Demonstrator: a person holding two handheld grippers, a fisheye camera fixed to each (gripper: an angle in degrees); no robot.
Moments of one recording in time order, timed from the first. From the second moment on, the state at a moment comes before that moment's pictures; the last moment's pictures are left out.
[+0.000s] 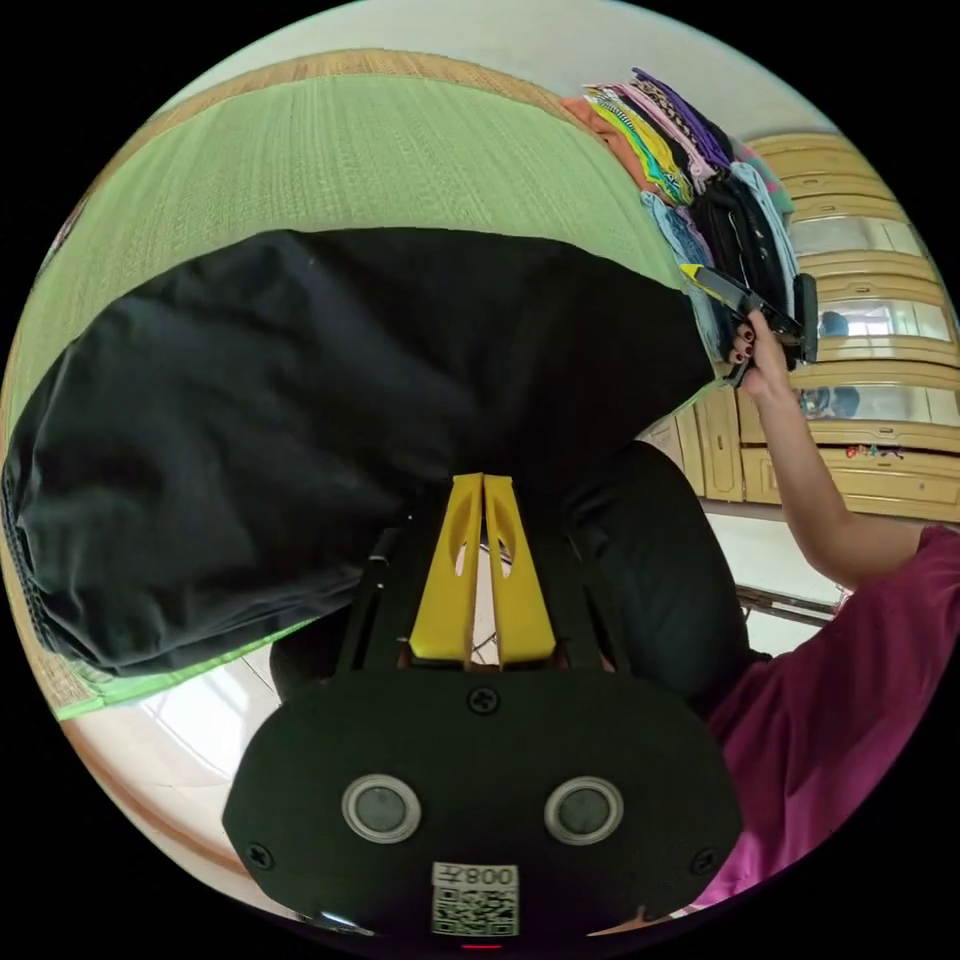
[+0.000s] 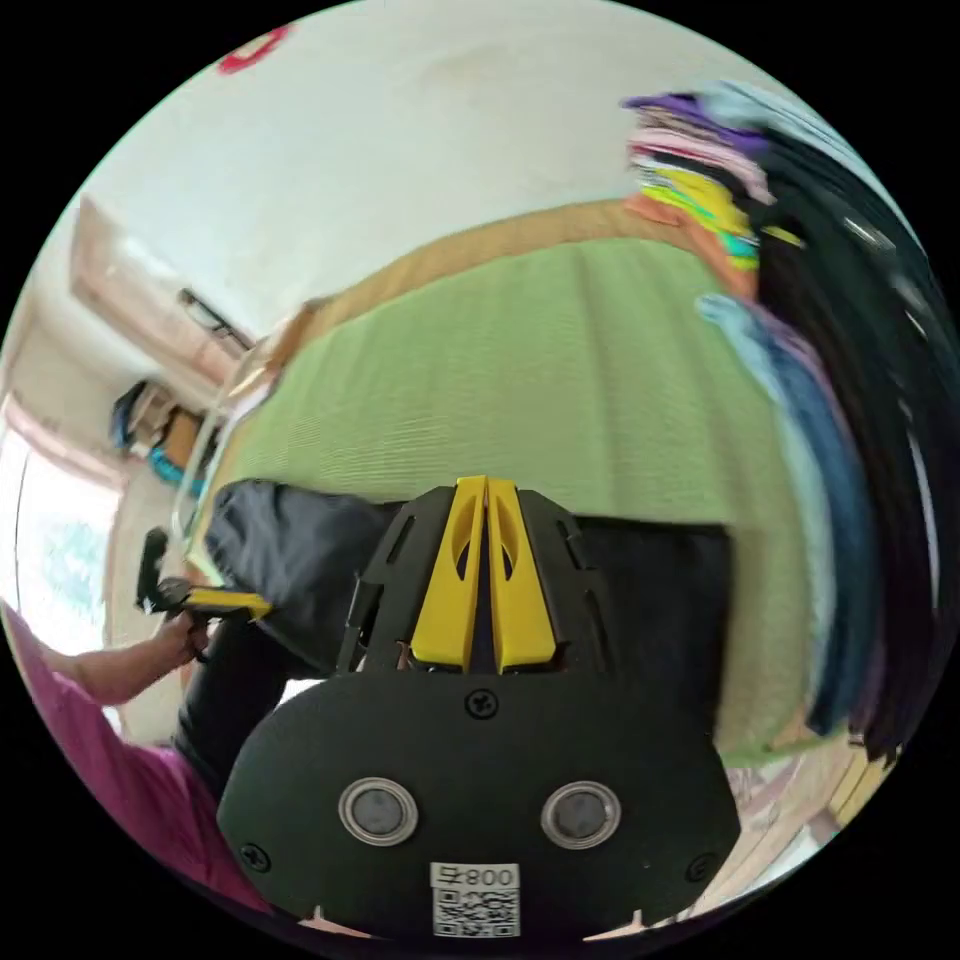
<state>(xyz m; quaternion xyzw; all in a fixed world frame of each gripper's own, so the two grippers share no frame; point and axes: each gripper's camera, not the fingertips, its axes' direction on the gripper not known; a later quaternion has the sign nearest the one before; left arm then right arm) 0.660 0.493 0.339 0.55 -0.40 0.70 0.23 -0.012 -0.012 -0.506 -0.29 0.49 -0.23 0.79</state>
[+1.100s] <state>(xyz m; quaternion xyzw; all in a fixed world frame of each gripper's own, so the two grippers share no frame) 0.509 0.799 0.115 0.58 -0.32 0.73 0.15 -0.024 0.229 -0.139 -0.63 0.25 -0.27 0.69</state>
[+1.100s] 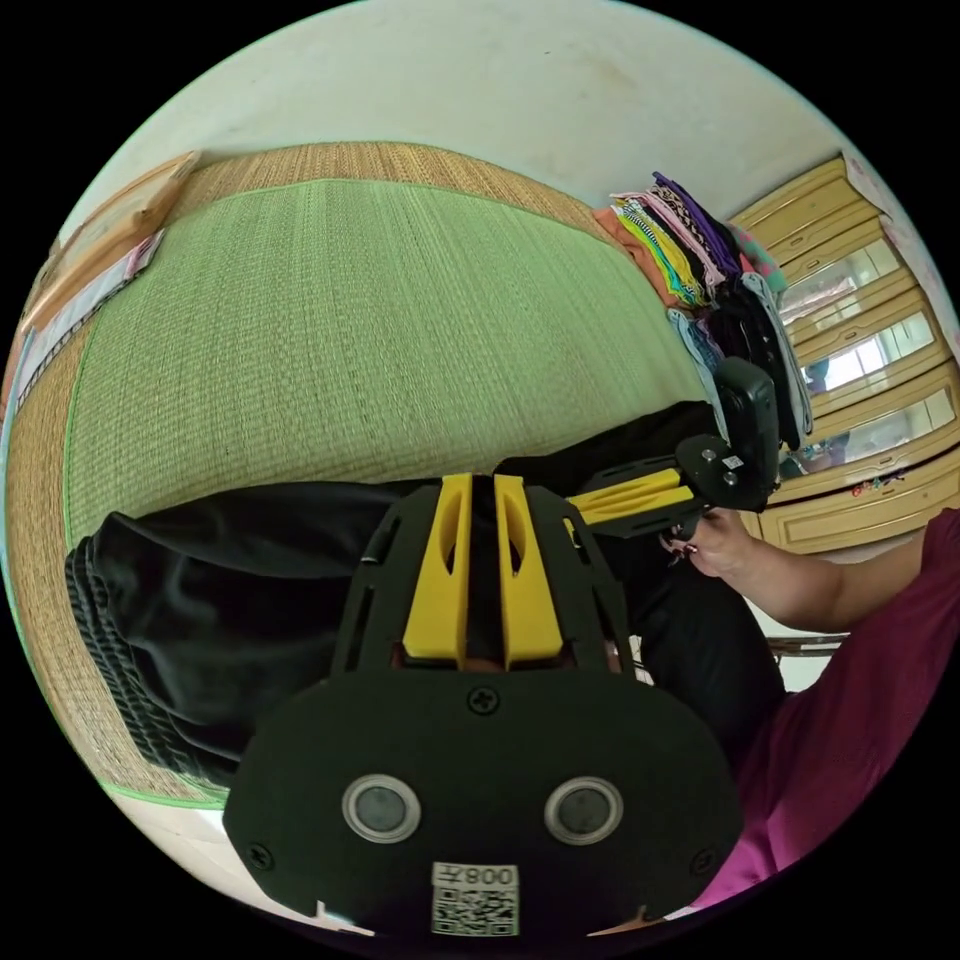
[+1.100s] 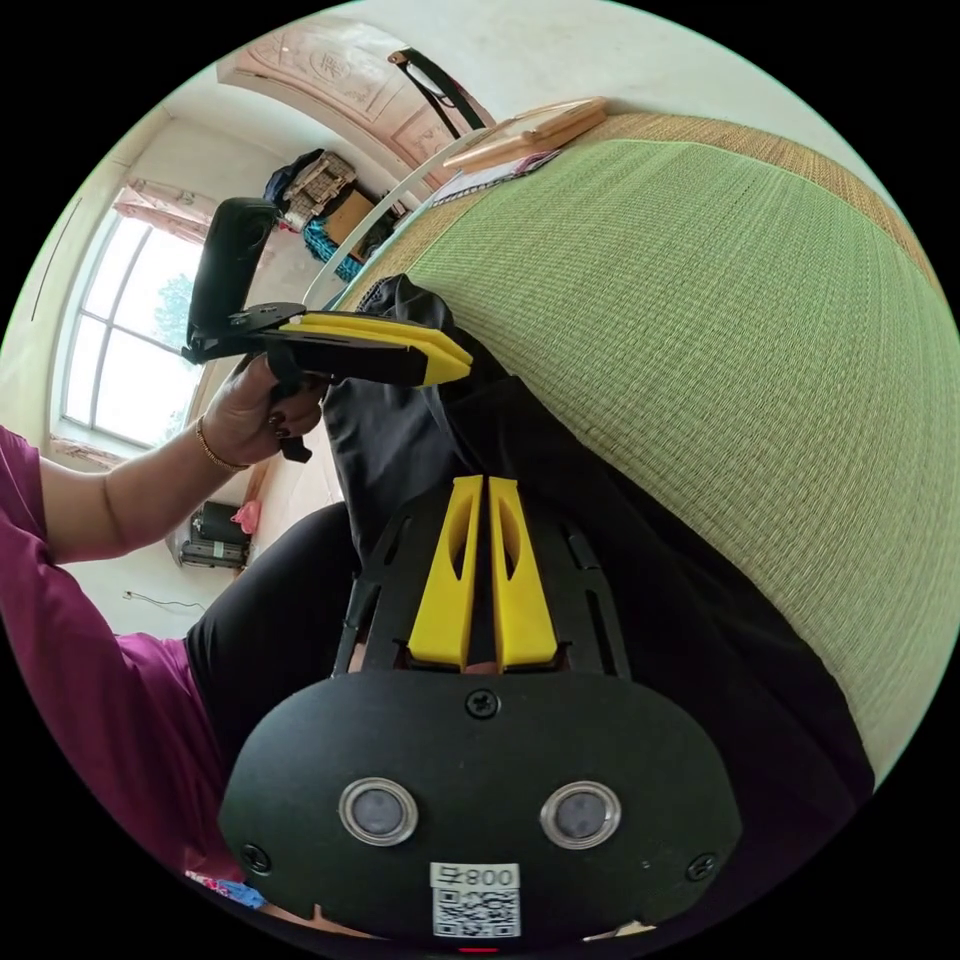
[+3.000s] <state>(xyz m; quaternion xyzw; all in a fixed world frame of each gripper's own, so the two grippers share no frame) 0.172 0.943 -0.098 0.67 -0.15 0.69 0.23 -0.021 0.124 0.078 -0.61 0.33 -0.23 0.68</state>
